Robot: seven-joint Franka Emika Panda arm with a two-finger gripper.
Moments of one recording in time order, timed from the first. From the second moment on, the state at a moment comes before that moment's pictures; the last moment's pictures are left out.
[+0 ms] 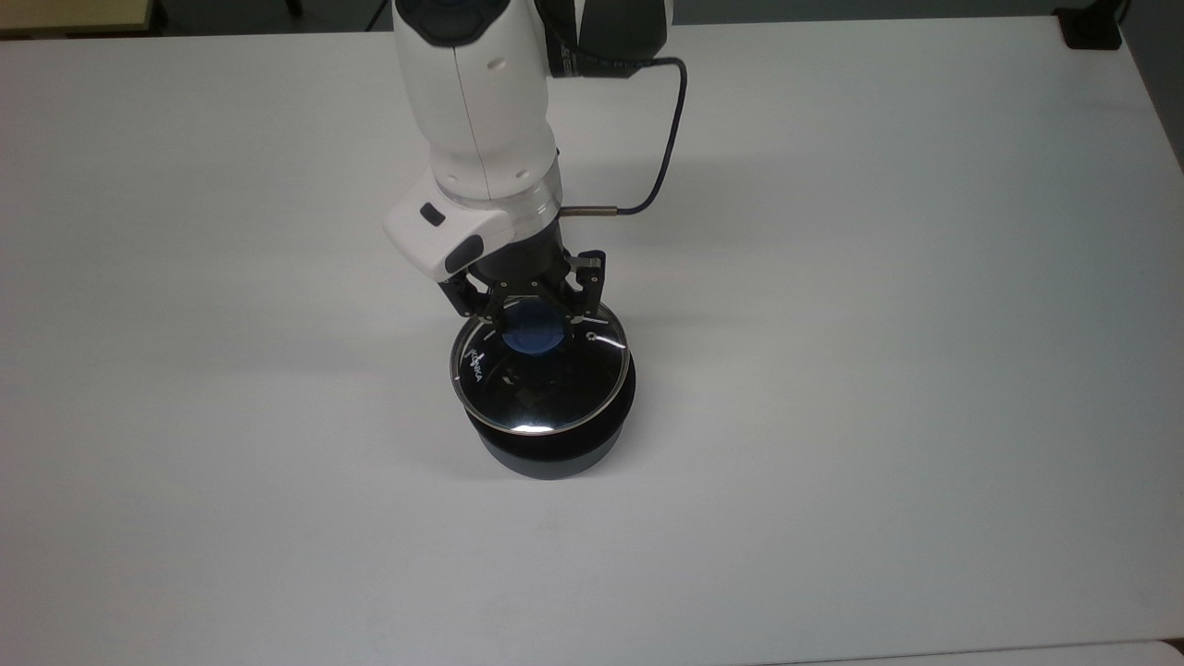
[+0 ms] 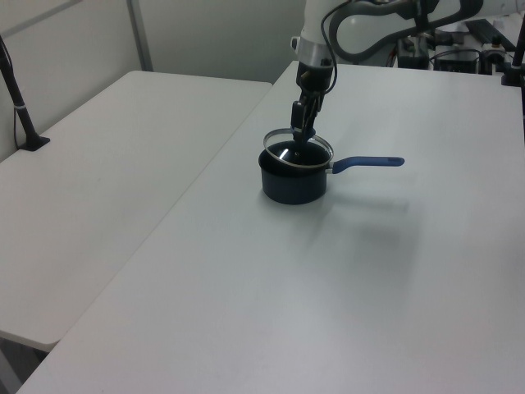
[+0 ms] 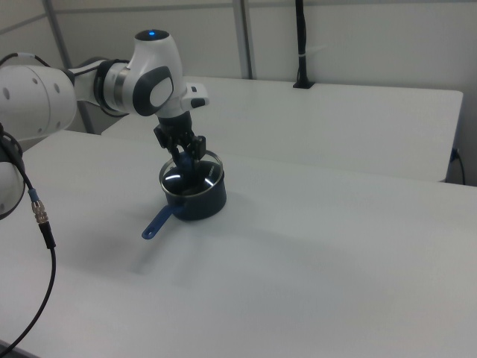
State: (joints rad) arm 0.04 0.47 0.04 -1.44 0.07 2.07 0.06
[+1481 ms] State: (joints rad) arm 0.03 0.33 0.00 -1.42 -0.05 1.84 0.06
